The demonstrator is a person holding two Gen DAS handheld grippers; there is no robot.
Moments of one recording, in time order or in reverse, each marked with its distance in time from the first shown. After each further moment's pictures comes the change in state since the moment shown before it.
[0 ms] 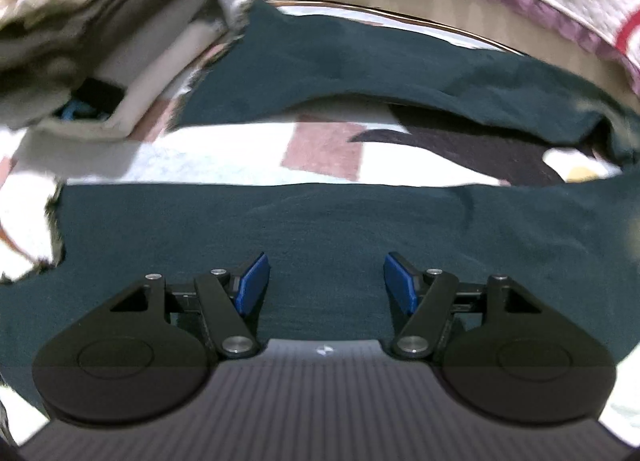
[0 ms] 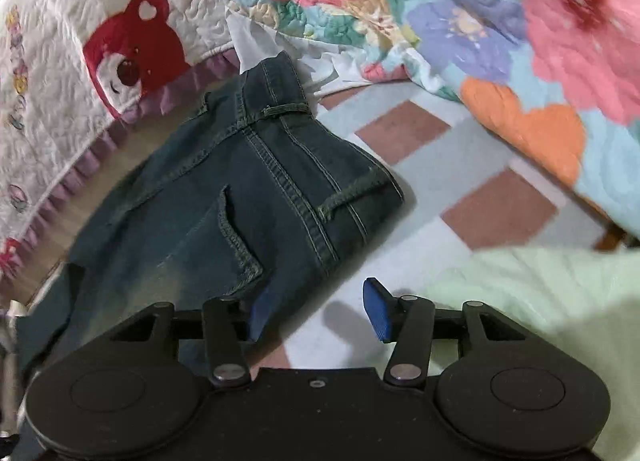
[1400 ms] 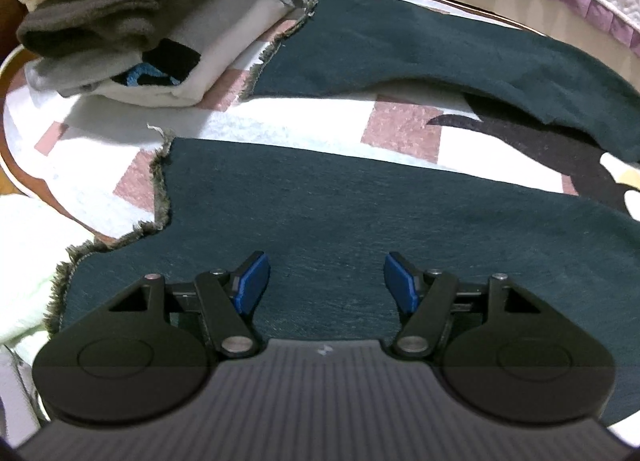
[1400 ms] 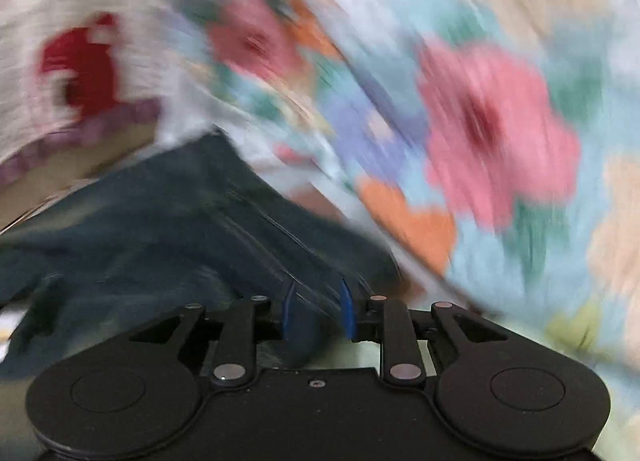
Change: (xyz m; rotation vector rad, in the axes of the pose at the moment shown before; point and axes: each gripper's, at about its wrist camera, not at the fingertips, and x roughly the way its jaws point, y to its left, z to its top) left arm 0.002 0.021 -0.009 -0.033 0.052 0.135; right arm -0.081 0.045 0.006 -0.277 -0.235 -0.318
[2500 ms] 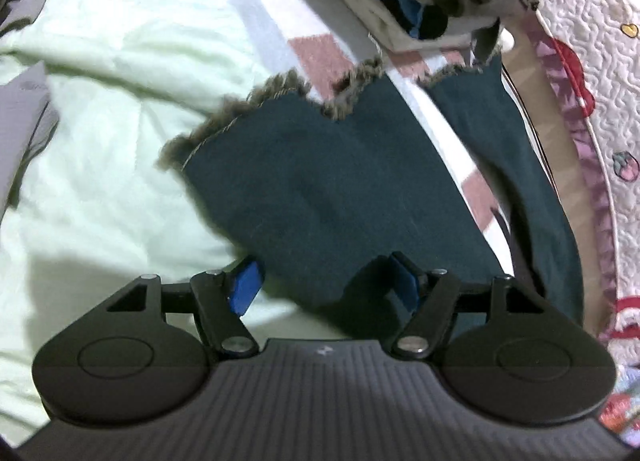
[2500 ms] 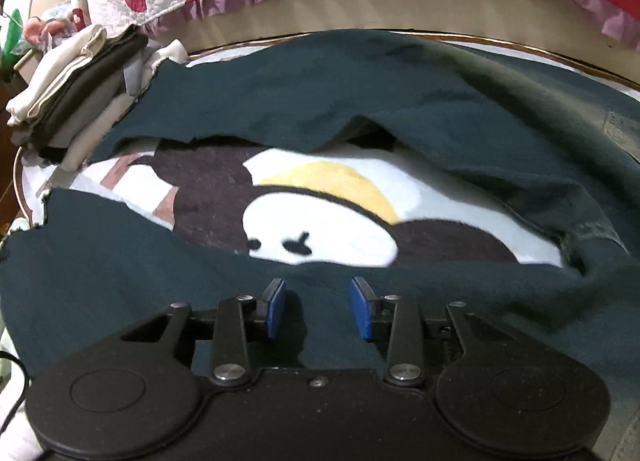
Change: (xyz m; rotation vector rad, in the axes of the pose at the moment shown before) left arm -0.023 0.142 -0.075 -0.794 0.060 -0.208; right arm 0.062 0.272 -0.032 -0.549 0.440 0.862
